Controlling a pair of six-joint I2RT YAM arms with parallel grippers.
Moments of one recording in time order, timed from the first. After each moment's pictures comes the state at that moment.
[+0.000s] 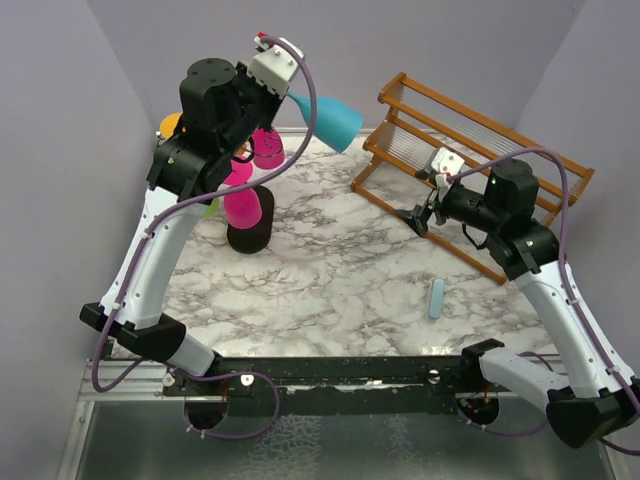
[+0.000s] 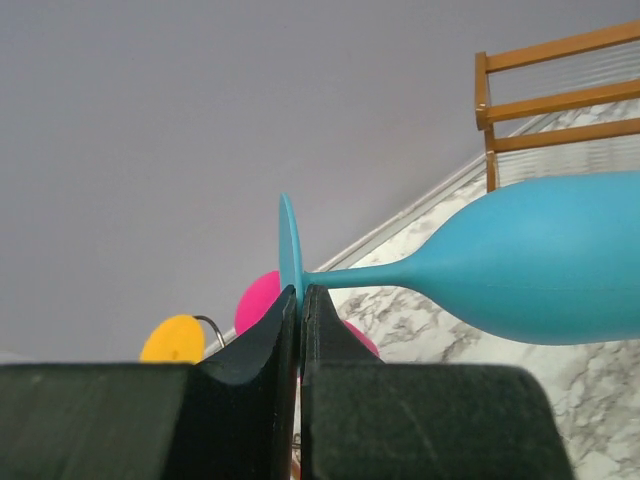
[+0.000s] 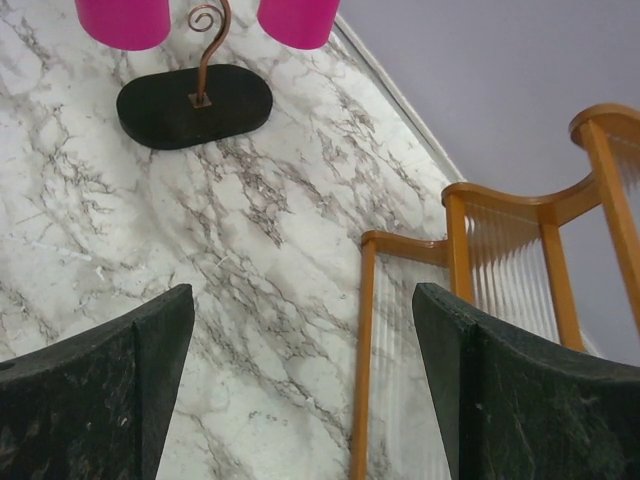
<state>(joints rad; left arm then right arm) -0.49 1.50 2.05 -0.62 -0.03 0.35 0.31 1.00 1.17 -0.40 -0.58 -0.48</state>
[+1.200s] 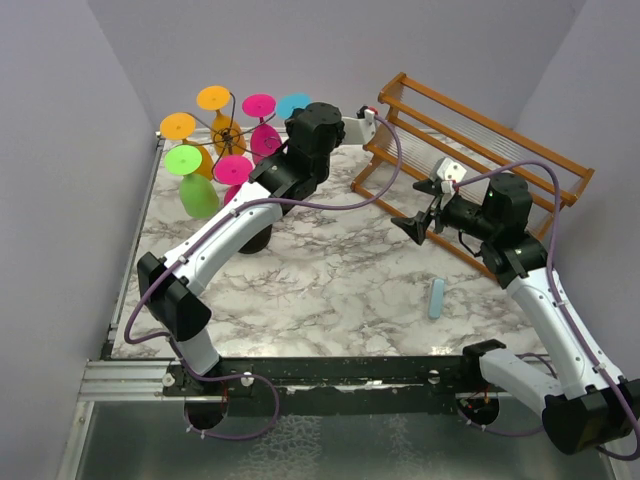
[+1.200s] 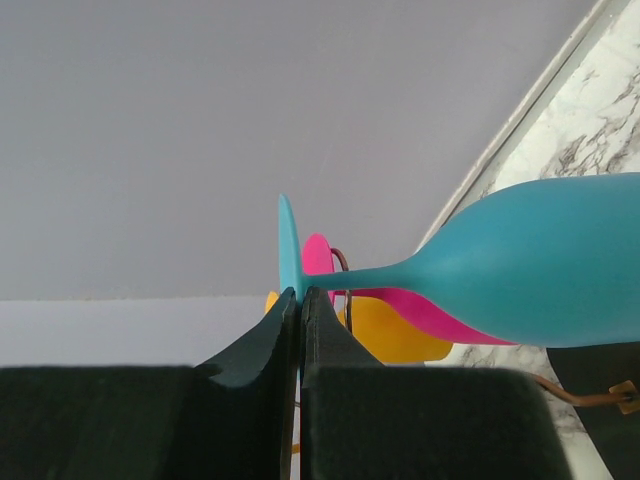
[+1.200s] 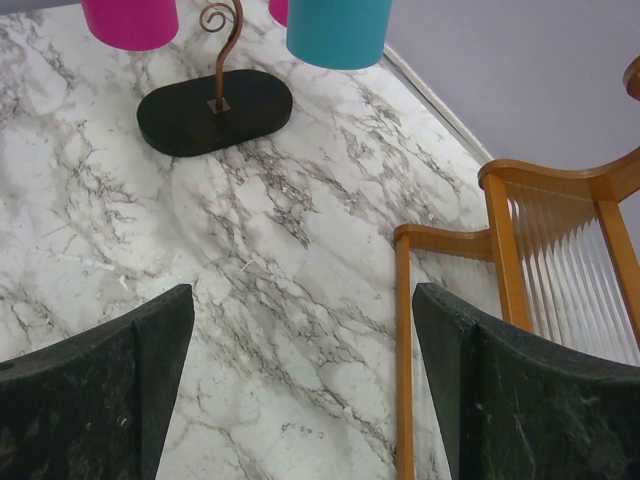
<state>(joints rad) -0.74 1.69 1.81 -0.35 -0.67 1.07 0.24 0.97 0.95 -0.18 -0.68 -0.36</state>
